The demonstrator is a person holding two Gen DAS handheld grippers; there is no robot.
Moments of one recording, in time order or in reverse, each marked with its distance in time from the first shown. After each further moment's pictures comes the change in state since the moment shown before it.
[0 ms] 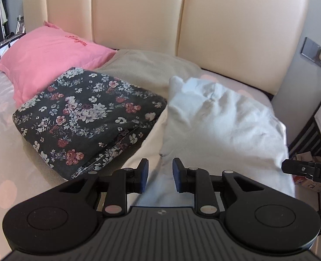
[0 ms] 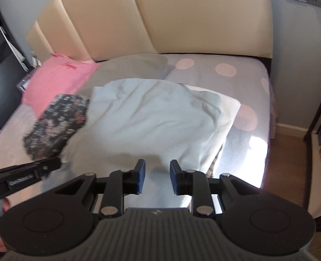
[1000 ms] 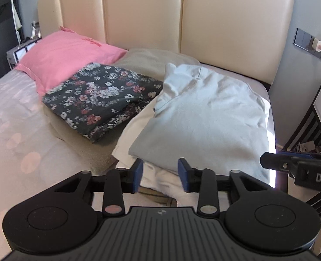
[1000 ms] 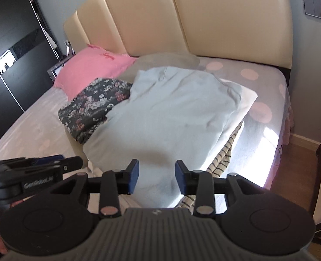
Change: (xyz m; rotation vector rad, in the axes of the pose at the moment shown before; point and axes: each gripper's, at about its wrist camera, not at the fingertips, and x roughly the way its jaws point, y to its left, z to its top) left arm -0.084 -0.039 -0.064 -0.007 -0.041 0.115; right arm -0.060 0.017 -0.055 -0.152 -0.052 0.093
